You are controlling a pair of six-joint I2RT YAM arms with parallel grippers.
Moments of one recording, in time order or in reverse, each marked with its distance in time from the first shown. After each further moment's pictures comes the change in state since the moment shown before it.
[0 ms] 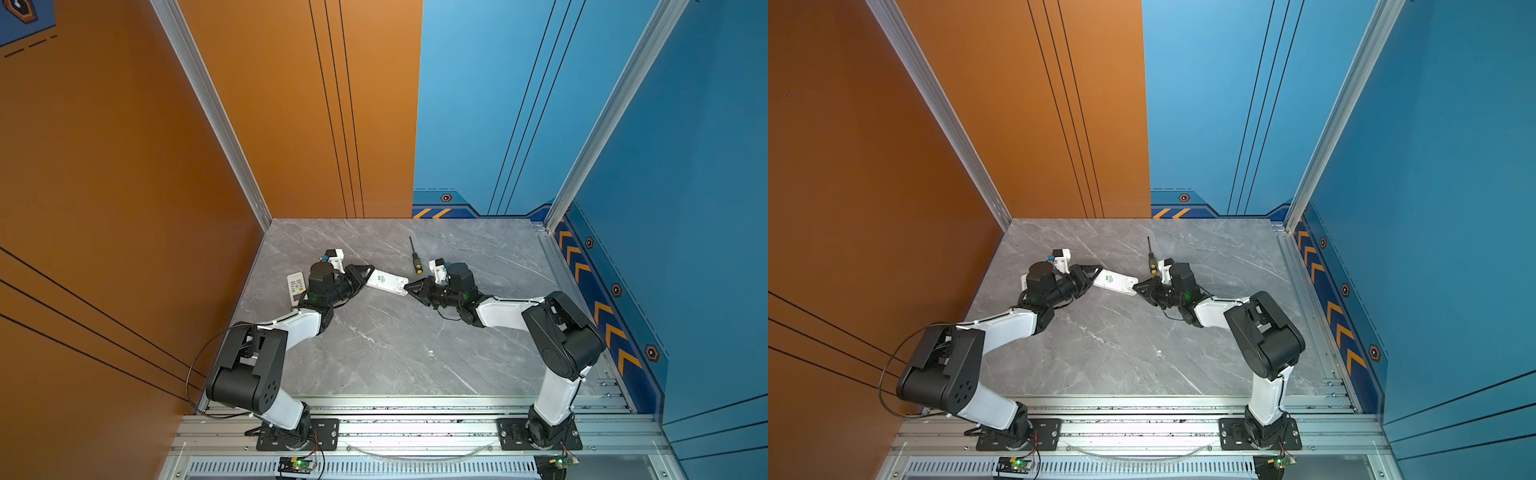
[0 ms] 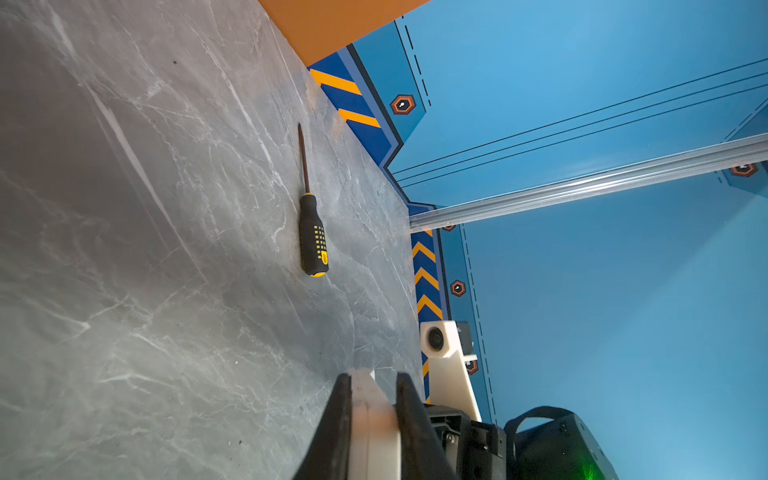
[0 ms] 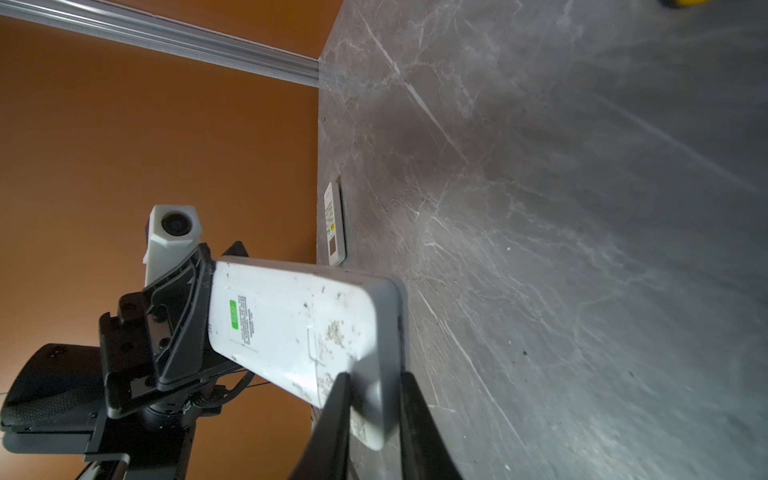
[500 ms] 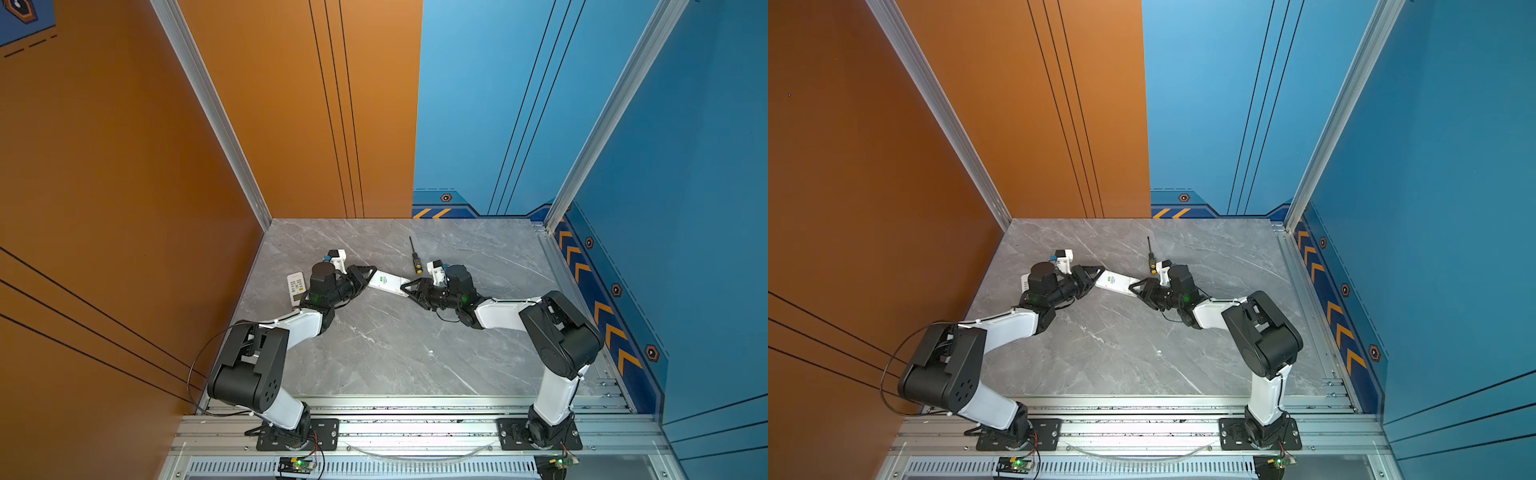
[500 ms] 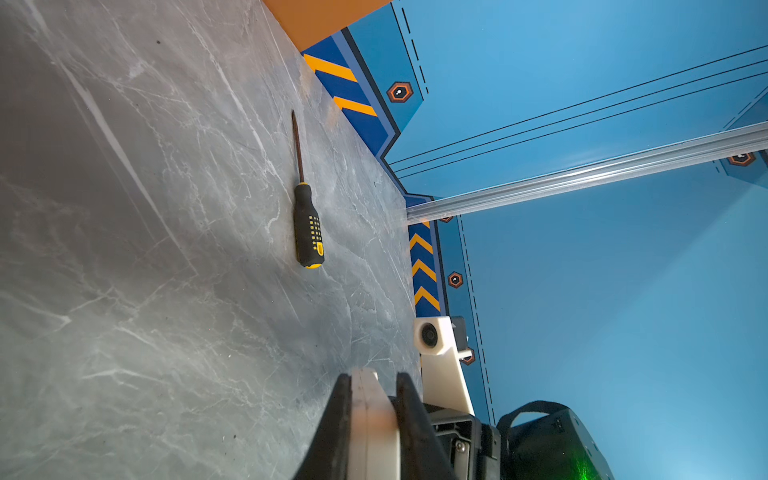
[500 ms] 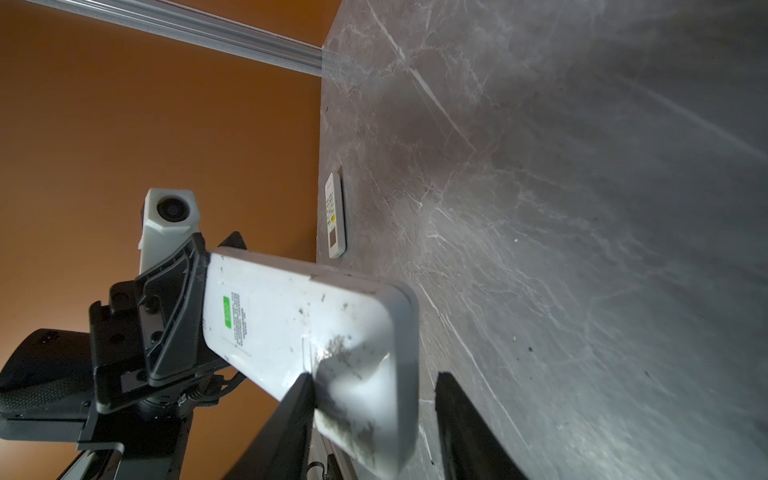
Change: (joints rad) left arm -0.010 0.011 0.000 0.013 0.020 -0.008; right arm 0.005 0.006 -0.019 0.032 -0.008 -0.008
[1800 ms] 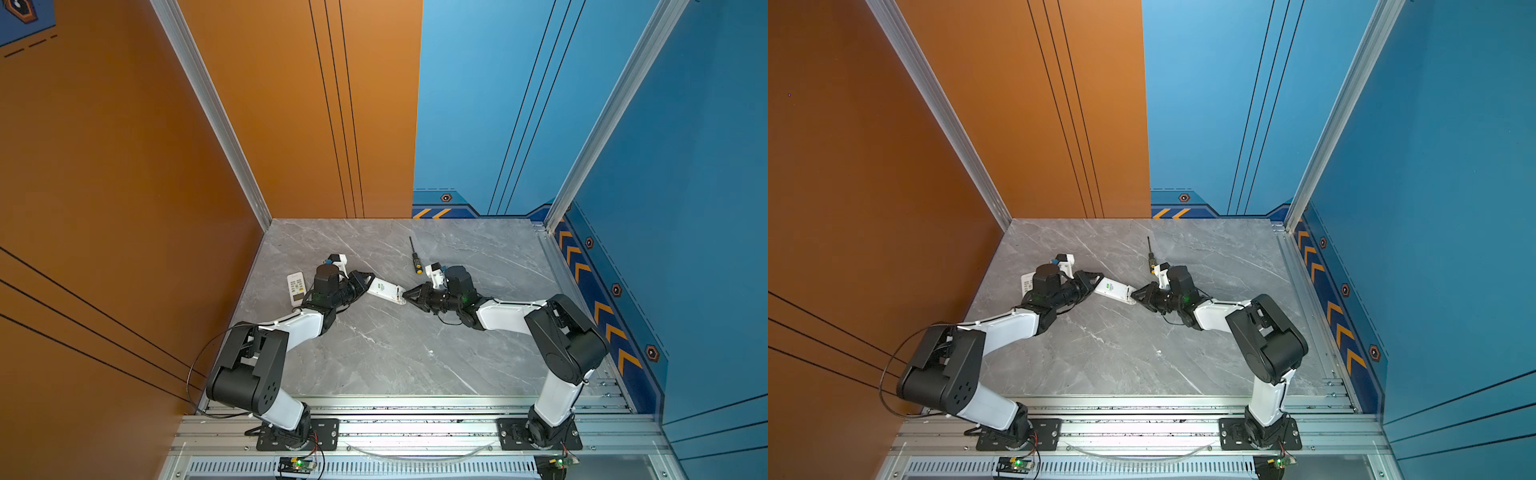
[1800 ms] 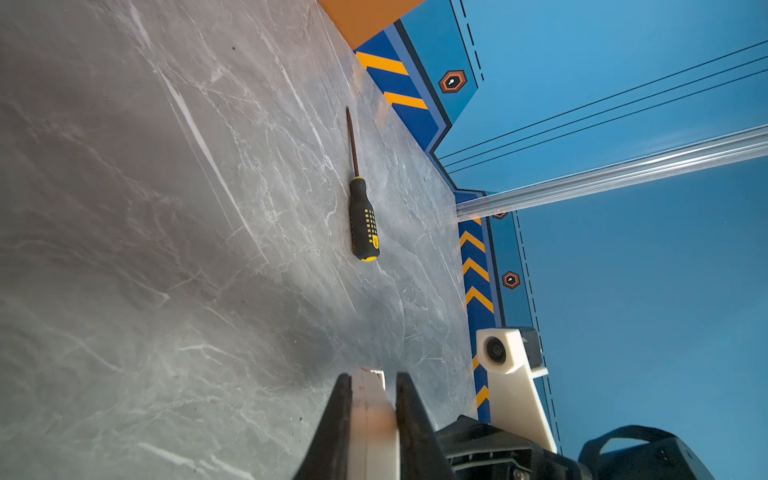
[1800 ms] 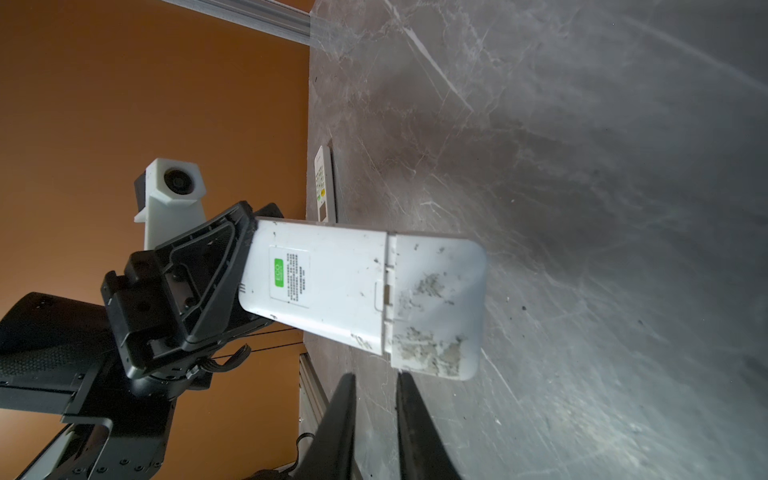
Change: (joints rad) left arm -0.028 -0.014 0.000 -0.153 -0.099 0.133; right arm 0.016 -0.043 0.005 -0.104 -0.026 -0.051
